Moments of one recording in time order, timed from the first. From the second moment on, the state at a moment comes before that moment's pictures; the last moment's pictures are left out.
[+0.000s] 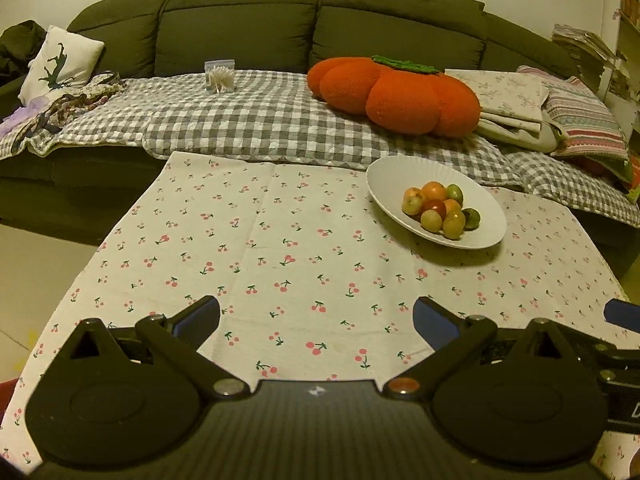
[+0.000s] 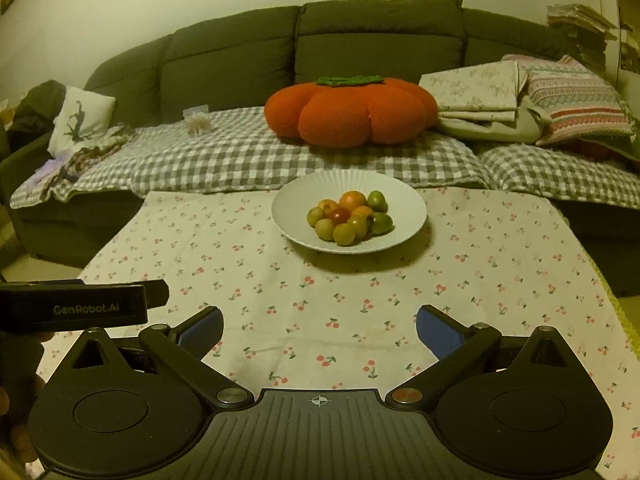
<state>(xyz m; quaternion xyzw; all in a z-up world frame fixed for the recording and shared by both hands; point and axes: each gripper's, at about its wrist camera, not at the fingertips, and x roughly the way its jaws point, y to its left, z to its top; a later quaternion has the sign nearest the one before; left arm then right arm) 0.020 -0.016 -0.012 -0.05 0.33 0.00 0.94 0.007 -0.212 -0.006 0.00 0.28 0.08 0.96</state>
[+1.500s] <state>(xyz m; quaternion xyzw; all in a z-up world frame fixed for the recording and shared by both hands) 0.014 -0.029 -0.008 -0.03 0.32 -0.02 0.95 0.009 -0.216 -0.012 0.00 0.28 0.08 0.96</state>
